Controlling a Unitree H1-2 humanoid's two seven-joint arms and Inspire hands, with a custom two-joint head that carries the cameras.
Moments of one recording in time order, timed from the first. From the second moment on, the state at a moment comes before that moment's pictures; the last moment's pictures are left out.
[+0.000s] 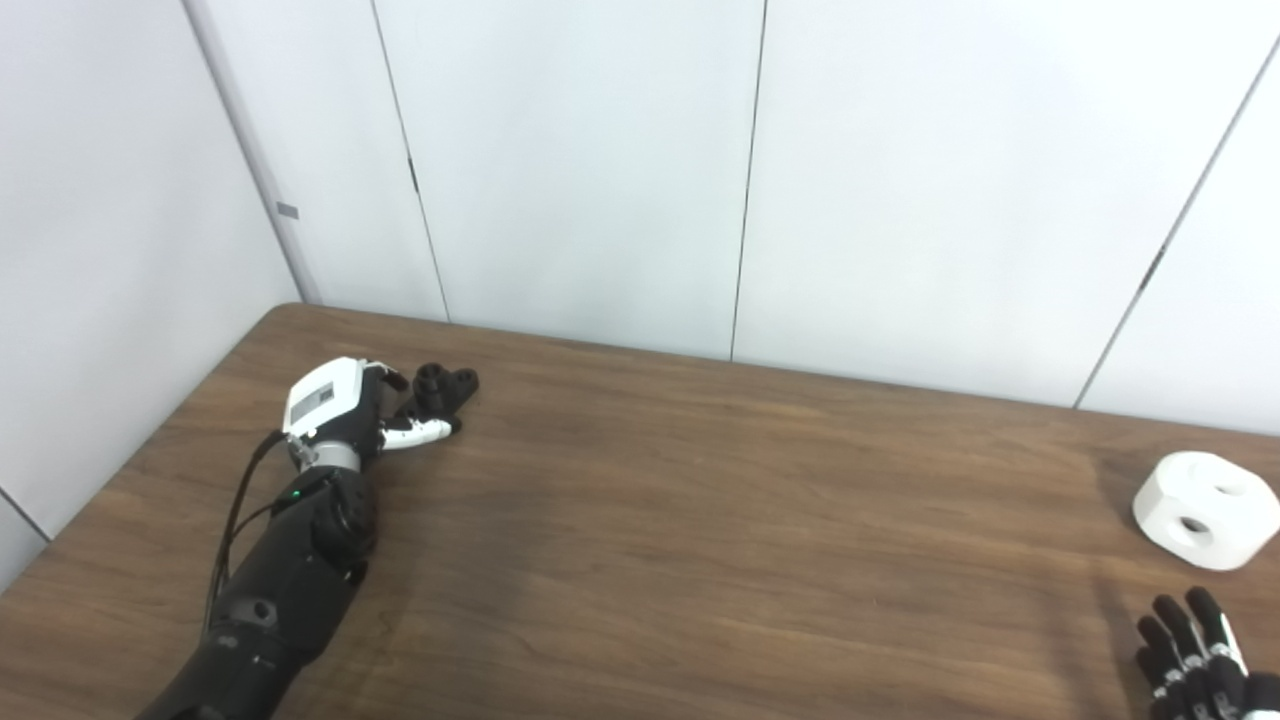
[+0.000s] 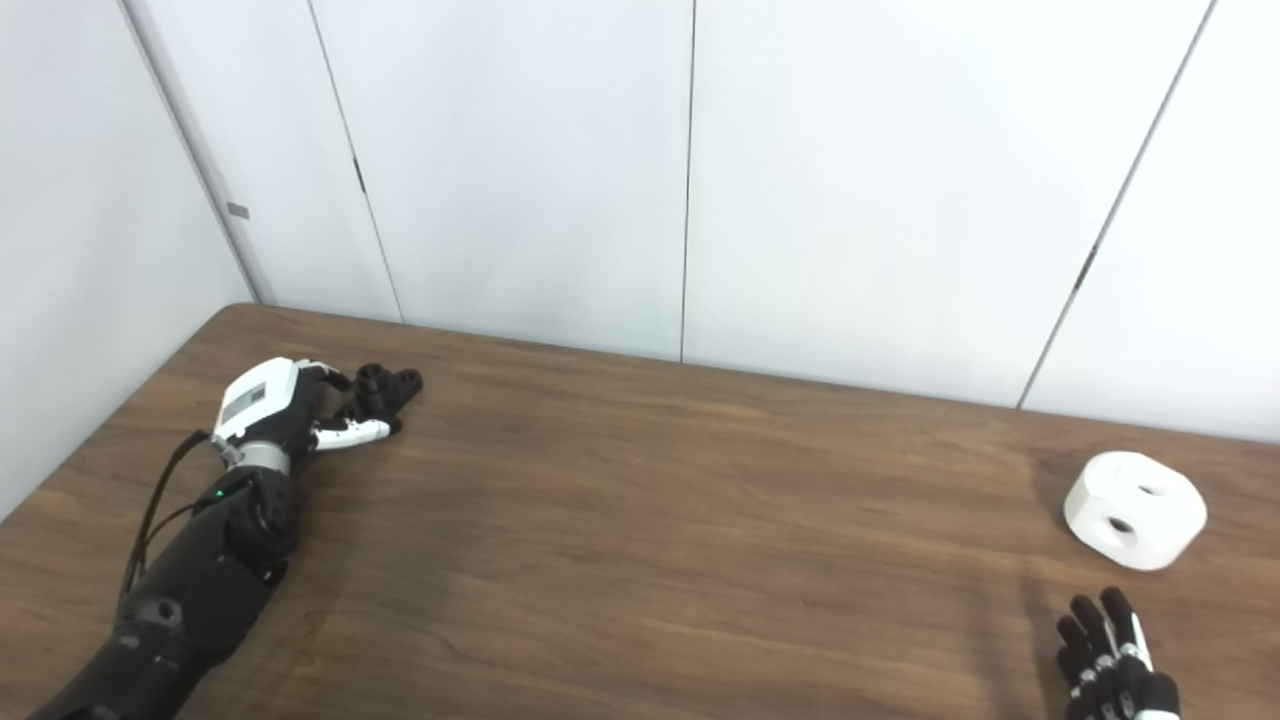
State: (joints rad) left arm -0.47 0.52 -0.11 0.48 0.59 0.38 0.15; right arm 0.20 -0.12 -0.16 -0.20 0.26 -0.02 0.12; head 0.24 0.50
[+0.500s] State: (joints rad) left arm -0.47 0.53 -0.11 0.48 0.59 0.37 0.15; right arm 0.20 -0.12 -0.16 -0.20 0.25 -0.02 0.12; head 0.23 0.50
